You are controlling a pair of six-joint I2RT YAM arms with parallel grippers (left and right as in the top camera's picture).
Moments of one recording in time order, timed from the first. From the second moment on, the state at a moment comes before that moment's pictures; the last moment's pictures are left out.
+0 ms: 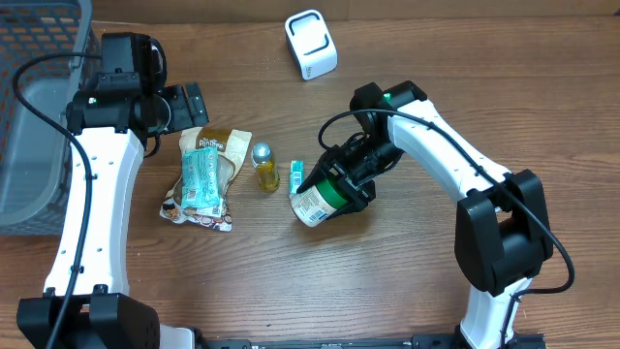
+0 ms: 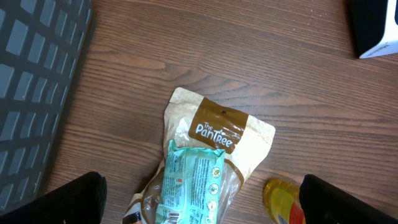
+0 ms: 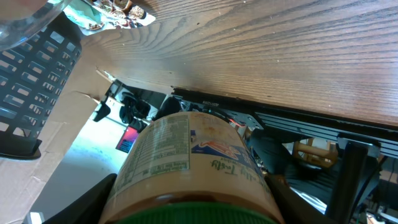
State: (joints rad) left arm 0.03 1.61 1.55 -0.97 -0.04 -0.23; right arm 0.43 2.01 1.59 -1.38 -0.97 0.72
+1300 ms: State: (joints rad) left arm 0.03 1.61 1.55 -0.97 -0.04 -0.23; right arm 0.43 2.01 1.59 -1.35 -0.94 0.72
